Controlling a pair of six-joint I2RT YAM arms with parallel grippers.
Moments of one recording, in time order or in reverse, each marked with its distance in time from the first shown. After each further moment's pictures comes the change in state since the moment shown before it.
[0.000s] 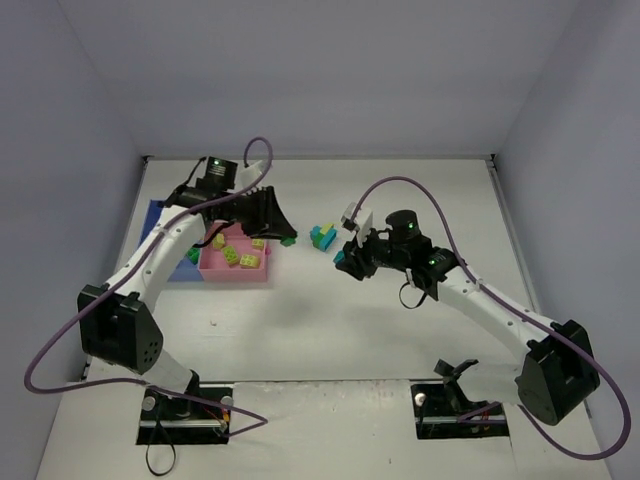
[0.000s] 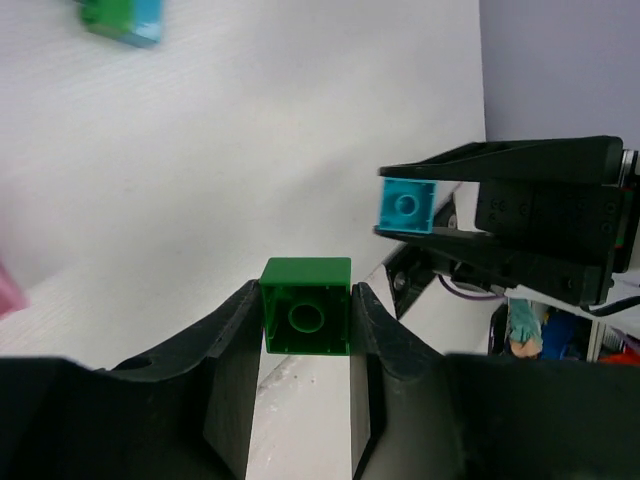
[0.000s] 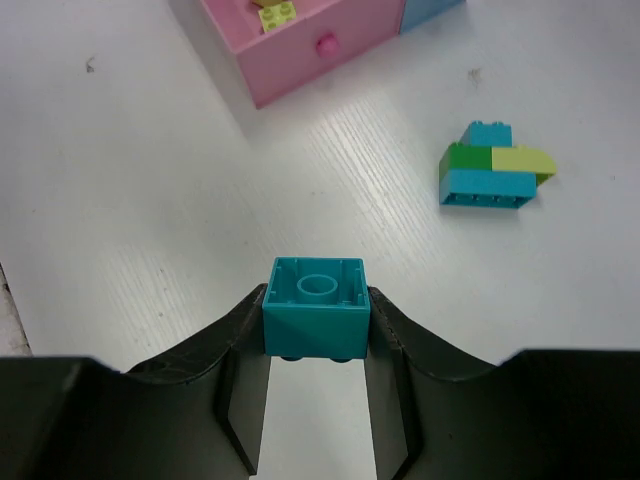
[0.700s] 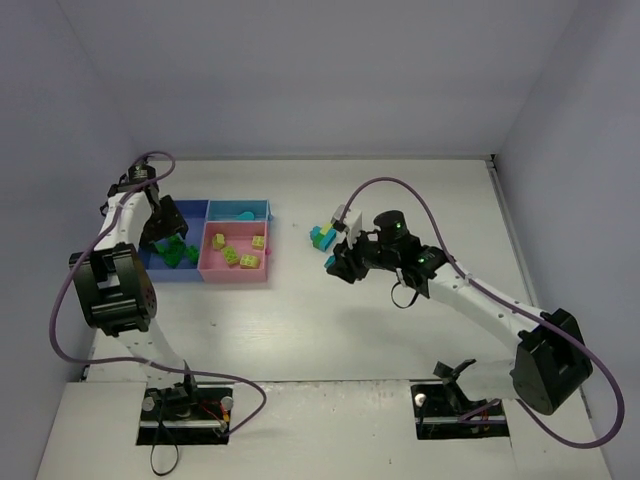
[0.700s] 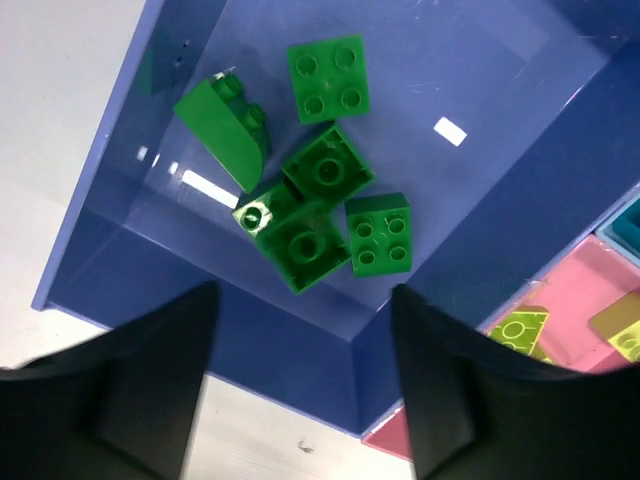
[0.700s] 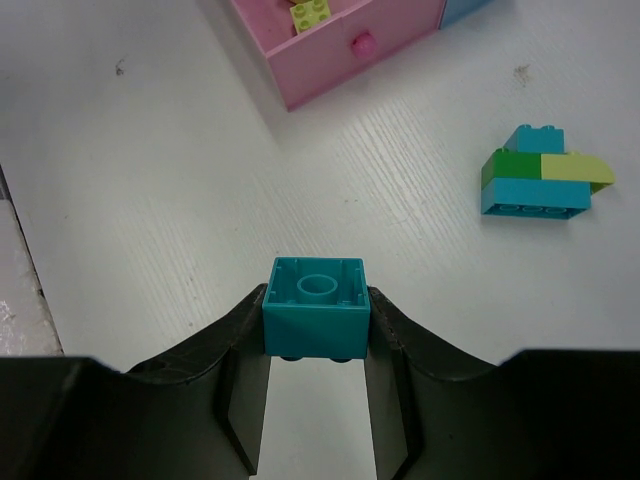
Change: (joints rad) left arm 0.547 0.247 0.045 -0.147 -0.798 0.077; right arm 0.026 0.042 0.003 0.000 0.010 0.061
